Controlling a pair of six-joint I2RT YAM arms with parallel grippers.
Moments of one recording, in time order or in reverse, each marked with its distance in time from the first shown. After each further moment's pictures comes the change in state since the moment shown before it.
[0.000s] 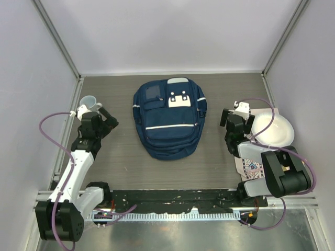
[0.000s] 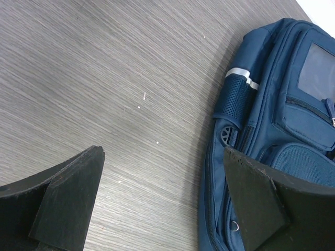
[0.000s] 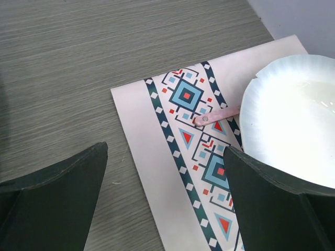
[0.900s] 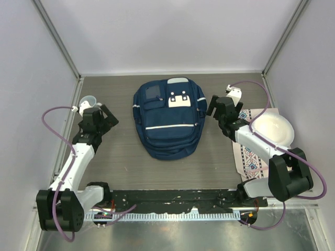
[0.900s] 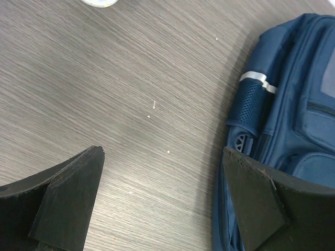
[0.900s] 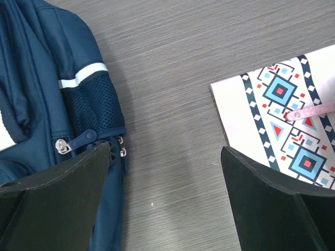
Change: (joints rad) left arm -0.006 0.111 0.053 0.012 -0.024 0.084; right arm 0.116 -0.025 0.359 -0.550 -0.135 0.291
